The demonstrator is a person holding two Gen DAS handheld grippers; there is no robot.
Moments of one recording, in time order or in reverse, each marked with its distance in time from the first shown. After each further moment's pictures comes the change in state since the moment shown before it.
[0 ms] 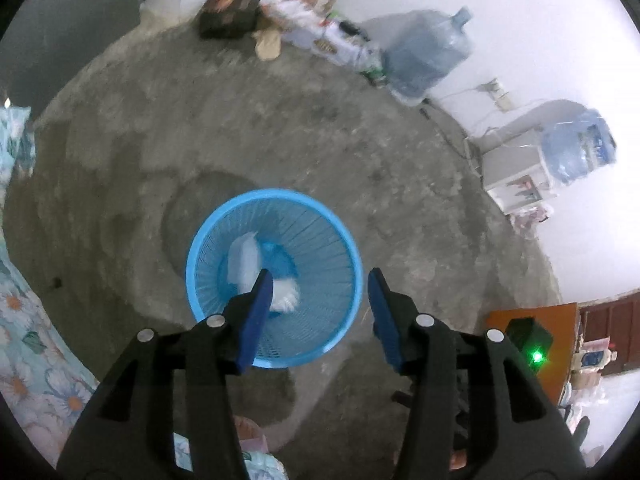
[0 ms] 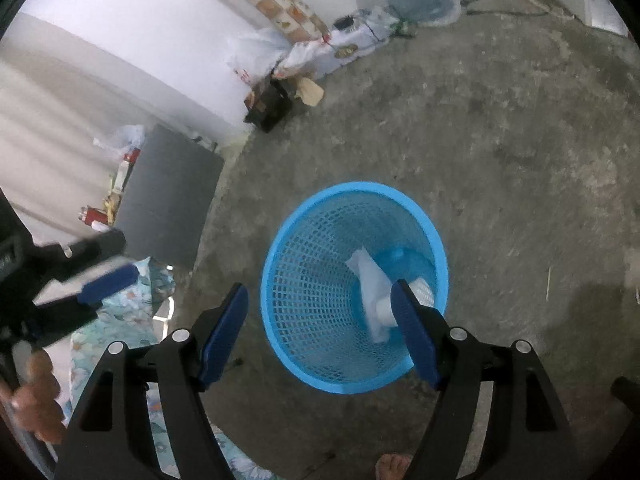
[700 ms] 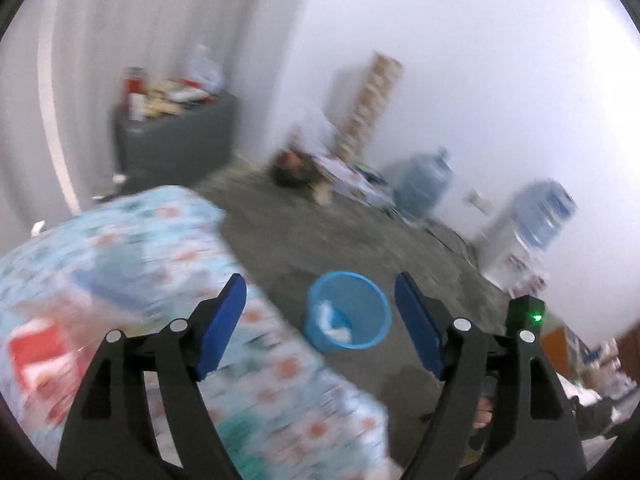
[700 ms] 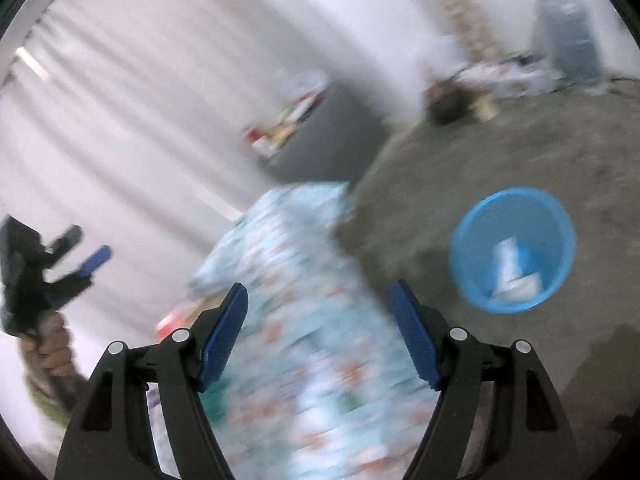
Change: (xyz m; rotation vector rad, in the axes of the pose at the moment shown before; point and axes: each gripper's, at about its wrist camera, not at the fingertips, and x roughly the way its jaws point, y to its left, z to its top) left arm -0.419 0.055 -0.216 -0.001 -0.551 0.154; right arm -0.187 0.185 -0.110 -0.385 0.143 0.436
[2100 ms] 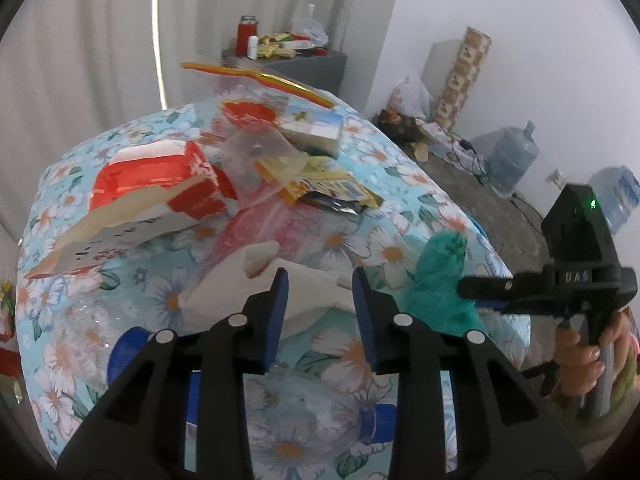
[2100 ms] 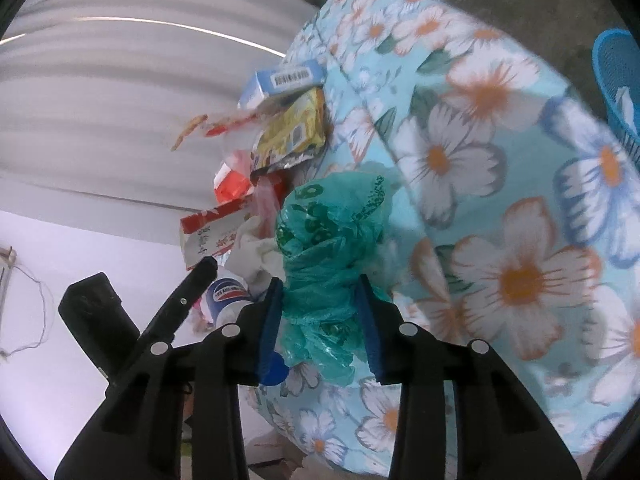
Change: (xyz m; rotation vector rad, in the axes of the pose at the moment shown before) left arm -0.033 0.129 -0.166 -0.065 0.109 0.255; right arm 0.137 0.095 -0.107 0.113 0.509 0.161
